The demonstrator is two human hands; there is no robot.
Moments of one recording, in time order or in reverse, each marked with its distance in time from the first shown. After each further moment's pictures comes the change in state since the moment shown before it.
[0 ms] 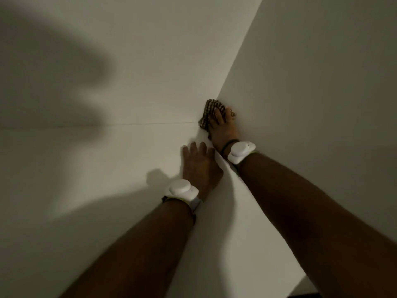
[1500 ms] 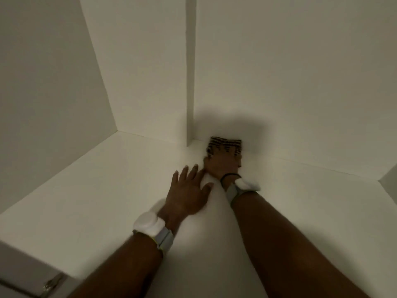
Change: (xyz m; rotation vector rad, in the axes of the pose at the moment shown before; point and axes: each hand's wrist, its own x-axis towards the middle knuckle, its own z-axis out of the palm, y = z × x) left_hand -0.260 -0.229 -0.192 0.270 0.034 -0.689; right_hand -0.085 -0.280 -0.291 1.174 0.315 -0.430
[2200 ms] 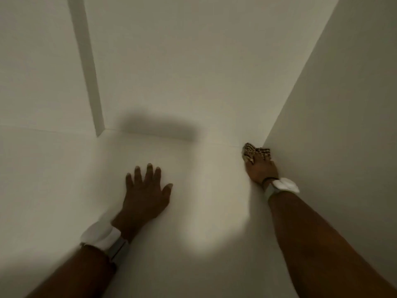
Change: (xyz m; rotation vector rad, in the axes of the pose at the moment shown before) left_hand -0.038 0.120 0.033 0.052 -0.099 0.112; right_hand -0.136 0.366 -0.109 -0.100 0.110 0.437
